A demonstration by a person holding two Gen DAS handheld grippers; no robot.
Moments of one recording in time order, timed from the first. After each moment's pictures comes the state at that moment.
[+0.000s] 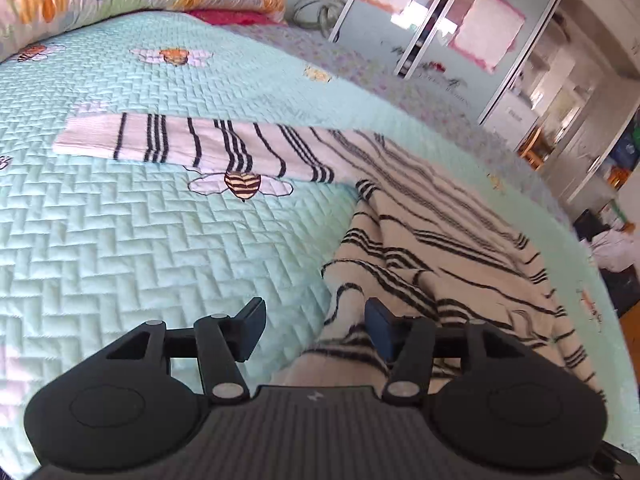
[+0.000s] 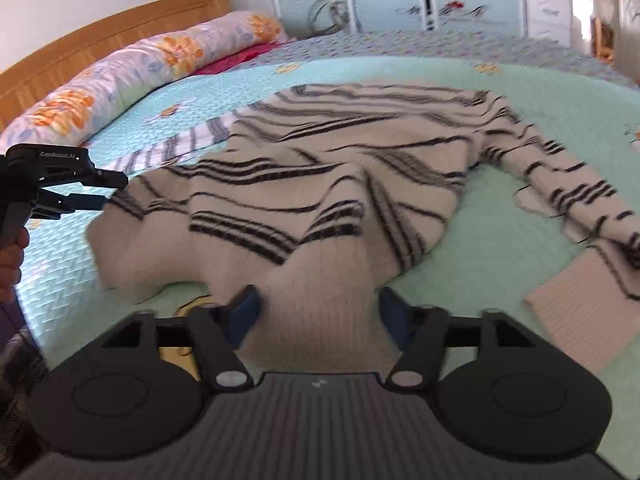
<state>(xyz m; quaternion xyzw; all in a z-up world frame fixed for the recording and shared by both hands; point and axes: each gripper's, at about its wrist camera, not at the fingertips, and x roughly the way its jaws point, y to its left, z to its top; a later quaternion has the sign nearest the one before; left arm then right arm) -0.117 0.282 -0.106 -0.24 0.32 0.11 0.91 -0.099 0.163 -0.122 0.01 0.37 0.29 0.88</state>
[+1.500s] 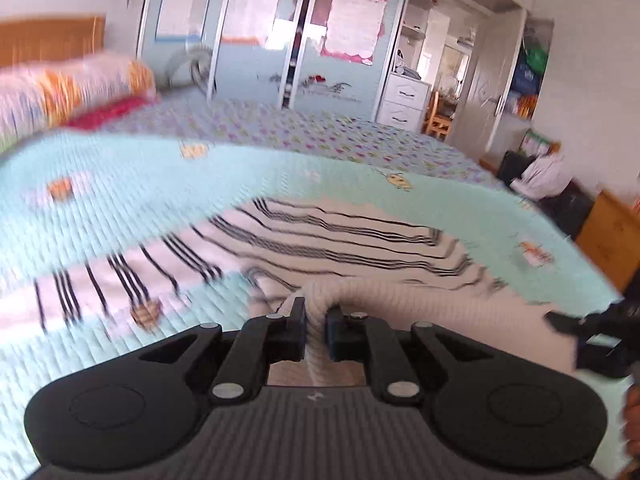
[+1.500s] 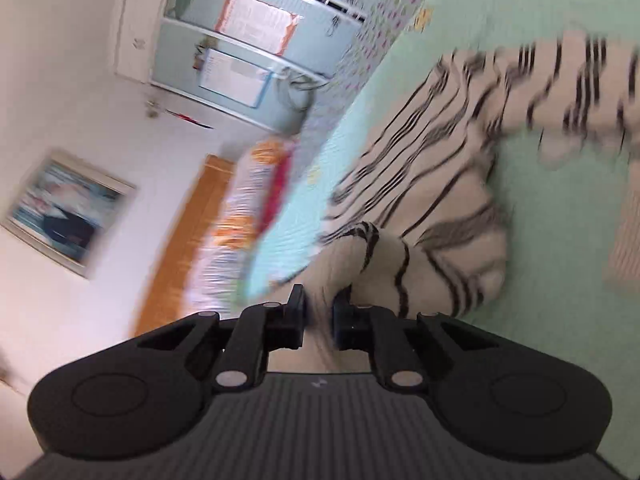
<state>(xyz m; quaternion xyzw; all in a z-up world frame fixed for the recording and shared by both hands) -0.043 0.236 -0.045 -0.06 0.29 0.01 0.96 -0.040 0.087 -0.093 0.42 0.36 0.27 0.79</state>
